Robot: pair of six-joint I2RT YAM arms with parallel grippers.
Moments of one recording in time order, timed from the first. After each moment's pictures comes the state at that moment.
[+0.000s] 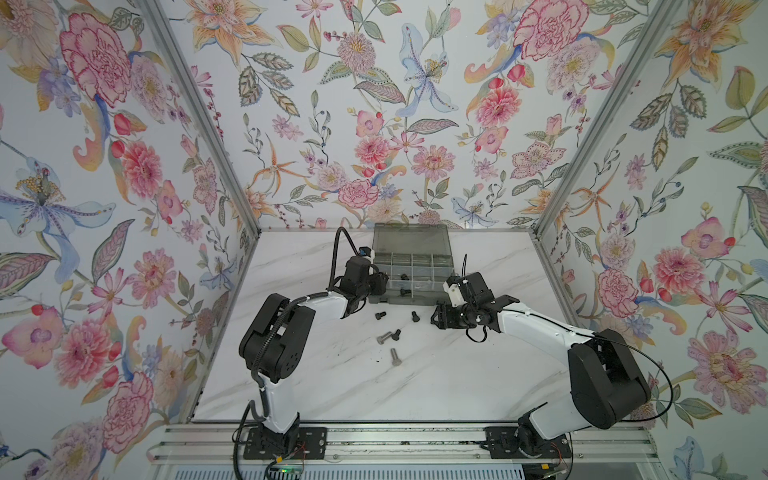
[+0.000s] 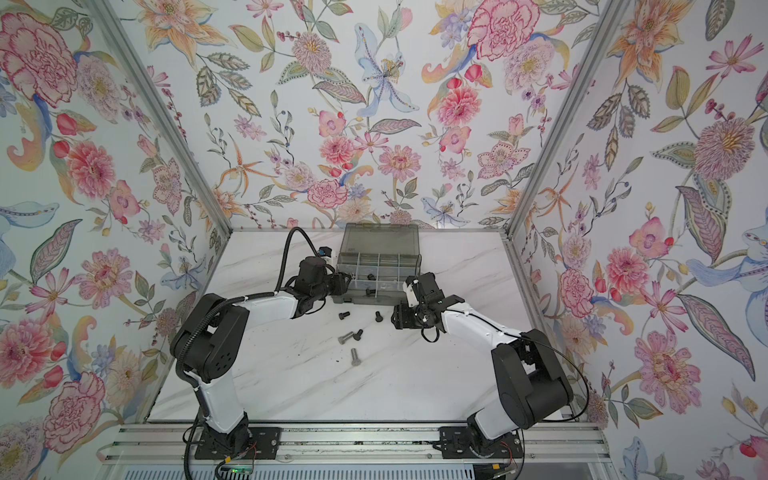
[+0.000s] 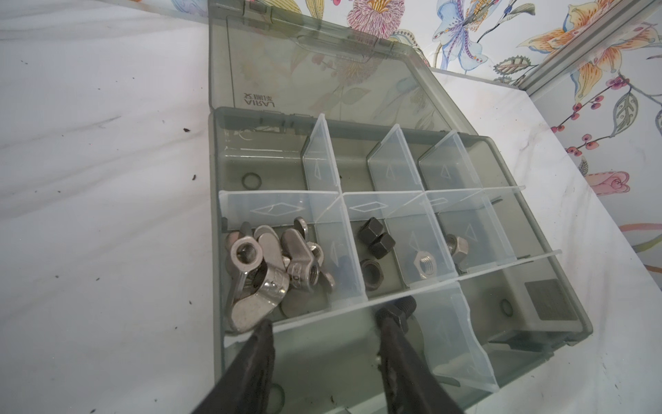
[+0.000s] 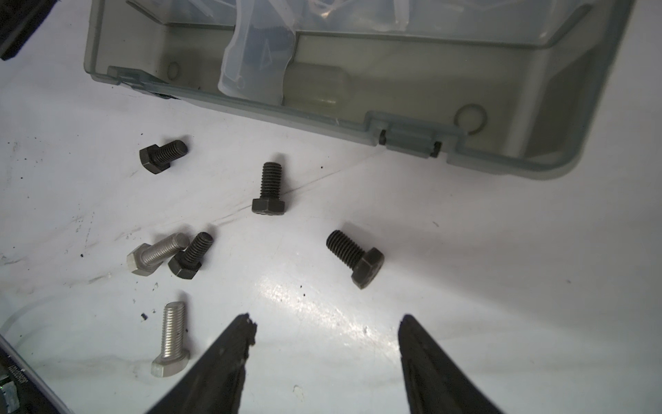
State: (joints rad) left arm -0.47 1.87 1.06 0.24 0.07 -0.41; right arm 0.48 1.52 0.90 -0.39 -0.22 0.35
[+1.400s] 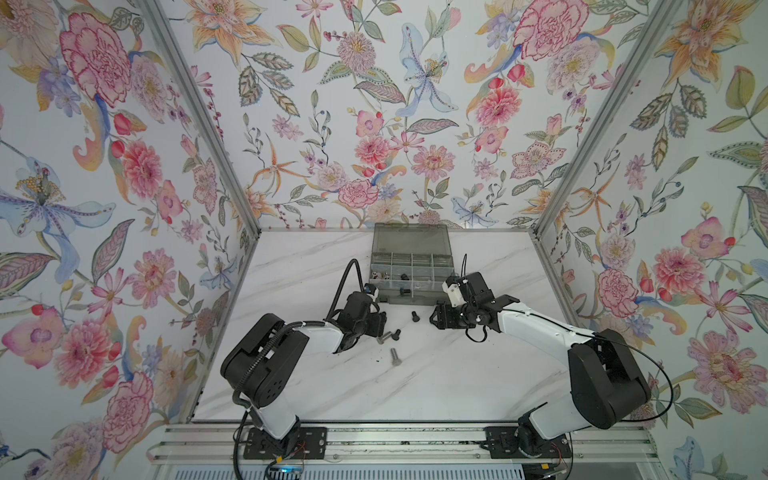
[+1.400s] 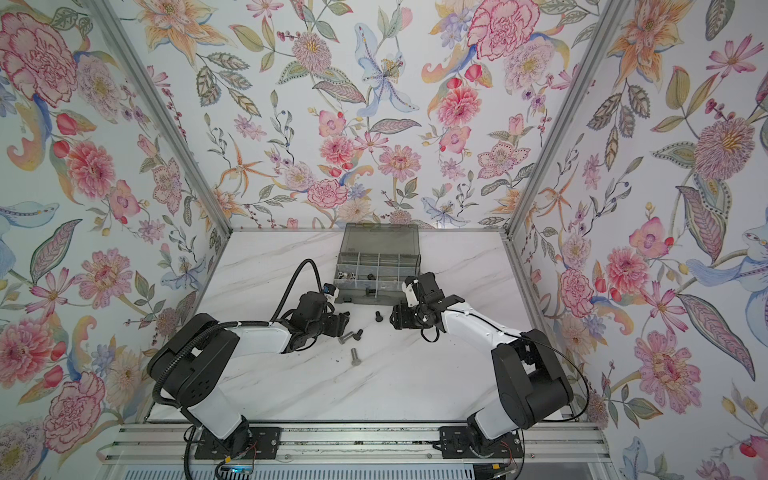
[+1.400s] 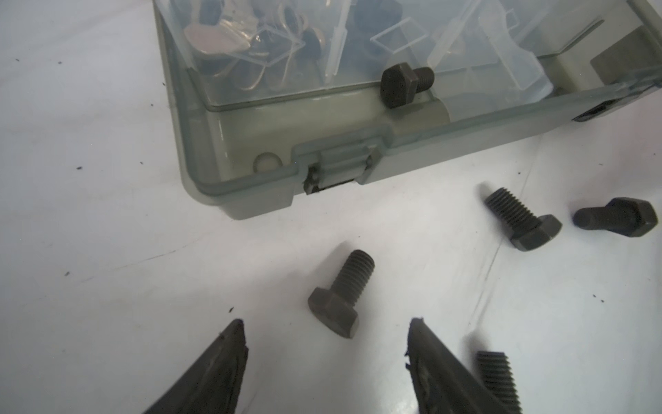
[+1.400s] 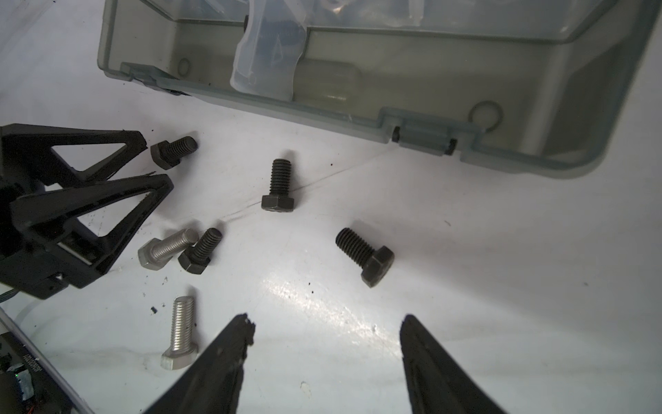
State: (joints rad) left arm -0.59 1.71 0.71 0.23 -0.01 -0.26; right arm 0.48 1.52 0.90 -0.39 -0.25 0.35
